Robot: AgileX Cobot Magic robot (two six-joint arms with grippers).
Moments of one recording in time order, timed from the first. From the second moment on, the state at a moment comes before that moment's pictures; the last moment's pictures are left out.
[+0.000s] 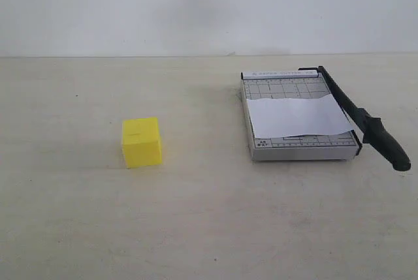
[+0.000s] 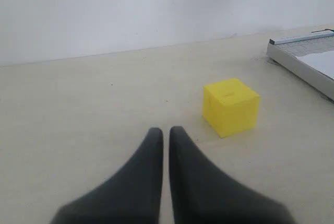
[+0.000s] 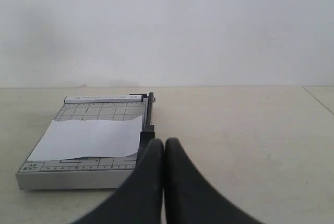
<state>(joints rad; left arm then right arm) -0.05 0.00 0.00 0.01 0.29 0.64 0.01 0.00 0.00 0.08 0.15 -0.06</state>
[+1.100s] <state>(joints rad) -0.05 0.00 0.00 0.01 0.29 0.64 0.01 0.00 0.00 0.28 -0.29 0.32</state>
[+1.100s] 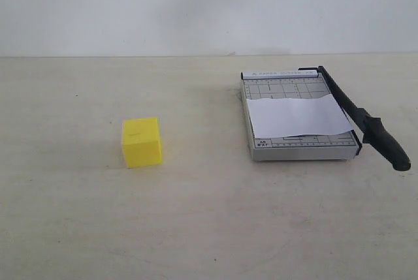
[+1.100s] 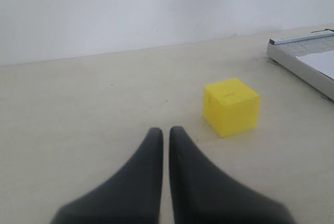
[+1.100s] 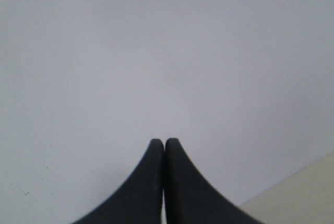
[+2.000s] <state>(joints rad) -0.05 0.00 0.00 0.01 0.29 0.64 0.02 0.57 -0.62 0.08 0.62 -0.07</state>
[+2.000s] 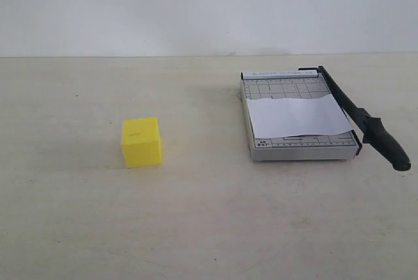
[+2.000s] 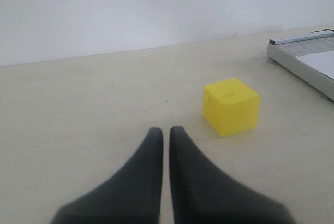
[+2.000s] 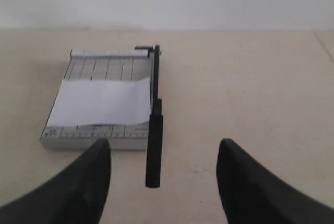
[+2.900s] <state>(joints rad) -0.05 0.00 0.00 0.01 0.29 0.64 0.10 1.33 -0.87 0.11 0.66 -0.29</state>
